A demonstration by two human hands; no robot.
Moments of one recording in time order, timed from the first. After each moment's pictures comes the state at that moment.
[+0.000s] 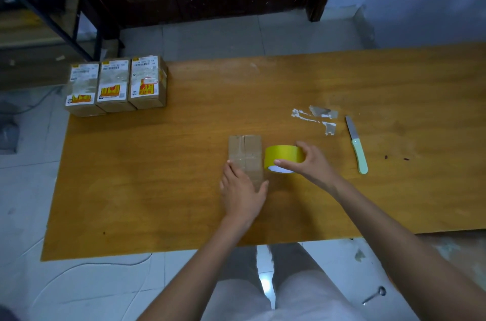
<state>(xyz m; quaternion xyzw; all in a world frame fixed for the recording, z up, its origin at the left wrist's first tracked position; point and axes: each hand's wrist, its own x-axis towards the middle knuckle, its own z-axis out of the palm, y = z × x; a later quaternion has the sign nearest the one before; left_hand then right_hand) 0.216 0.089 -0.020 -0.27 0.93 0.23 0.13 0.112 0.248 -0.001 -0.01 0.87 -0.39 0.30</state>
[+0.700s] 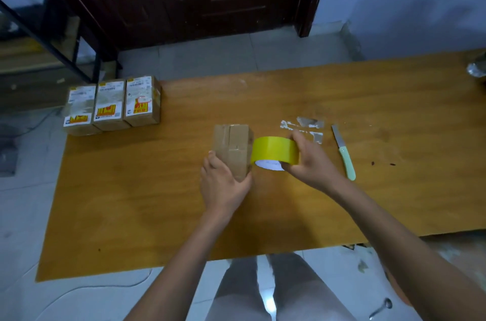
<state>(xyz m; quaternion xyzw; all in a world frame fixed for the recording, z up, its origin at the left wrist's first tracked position) 0.189 0.065 0.012 -0.28 0.92 0.26 0.00 0.100 0.256 0.053 -0.21 0.89 -0.37 0.15</state>
